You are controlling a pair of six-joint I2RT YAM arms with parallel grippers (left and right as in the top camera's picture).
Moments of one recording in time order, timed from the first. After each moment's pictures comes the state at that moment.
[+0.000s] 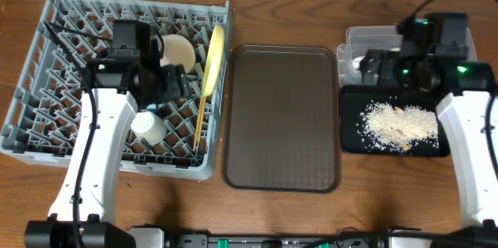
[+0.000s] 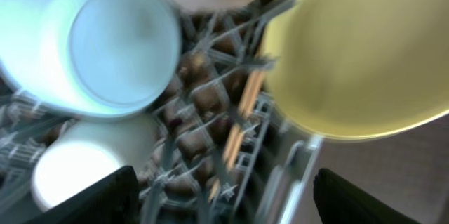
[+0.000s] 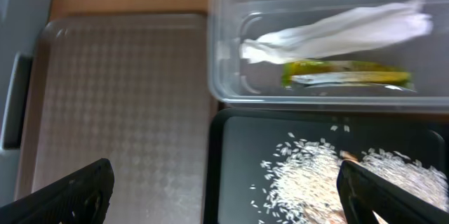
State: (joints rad) left arm -0.03 1.48 1.33 -1.07 0.10 -0.29; right arm -0.01 1.48 1.35 -0.89 -0.18 0.09
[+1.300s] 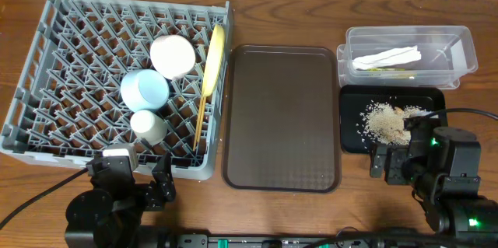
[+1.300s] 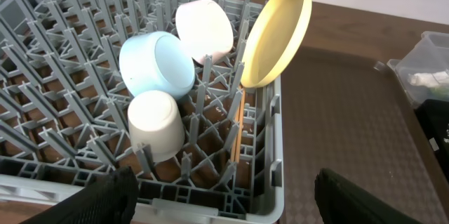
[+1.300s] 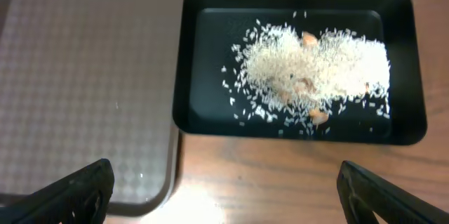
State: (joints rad) left arm -0.04 0.30 0.82 -1.02 0.06 -0.17; right arm 0.00 0.70 0.84 -1.06 -0.06 0.06
